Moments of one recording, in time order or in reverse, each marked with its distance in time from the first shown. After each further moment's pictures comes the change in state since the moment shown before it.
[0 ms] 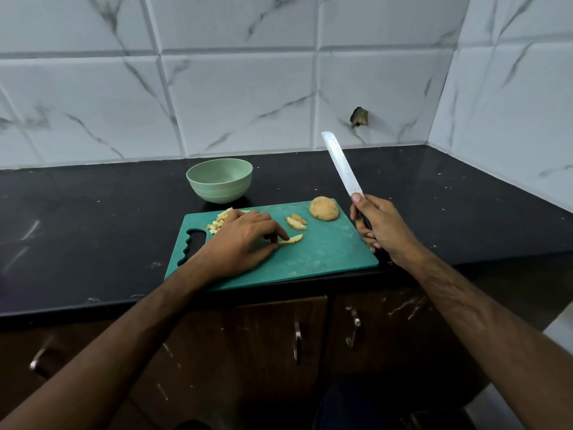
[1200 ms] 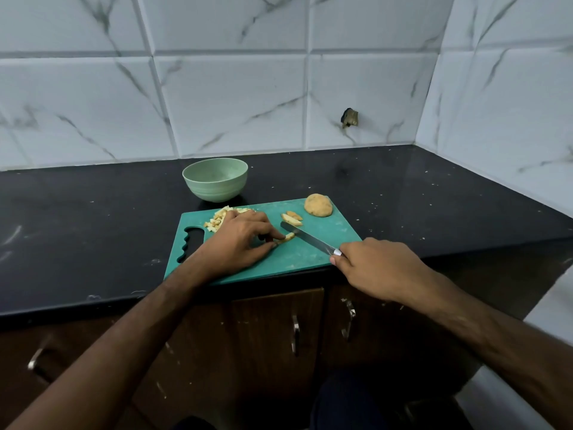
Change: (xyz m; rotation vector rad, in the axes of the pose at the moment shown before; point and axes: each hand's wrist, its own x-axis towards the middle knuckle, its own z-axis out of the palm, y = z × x) left_hand -0.004 0.001 -0.002 -0.090 -0.027 -0.018; right_hand -0.082 -0.053 0.028 -1.306 -0.300 0.037
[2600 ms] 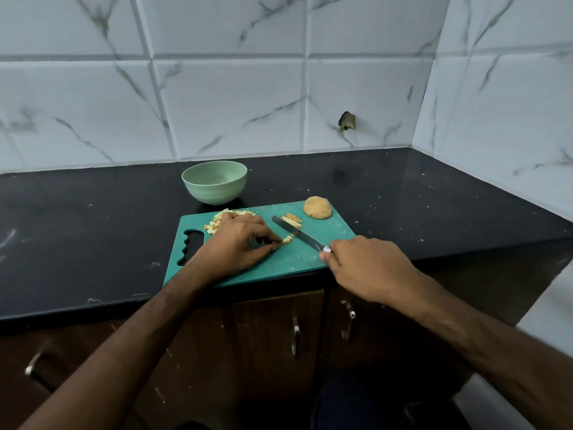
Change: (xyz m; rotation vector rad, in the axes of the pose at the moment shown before) left_hand -0.003 0.004 -0.004 -0.011 0.057 -0.029; right_hand 0.000 -0.017 -0.004 0.011 0.092 -0.005
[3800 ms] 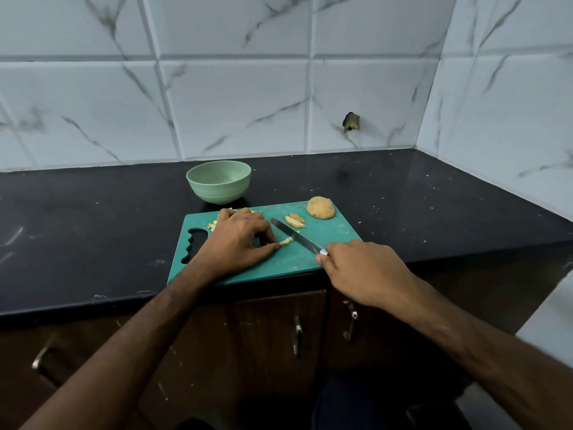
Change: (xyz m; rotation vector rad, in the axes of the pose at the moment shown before) left_hand -0.002 0.002 -0.002 0.063 0.036 -0.093; right_hand -0.004 -0.012 -0.001 0.044 -0.029 0.004
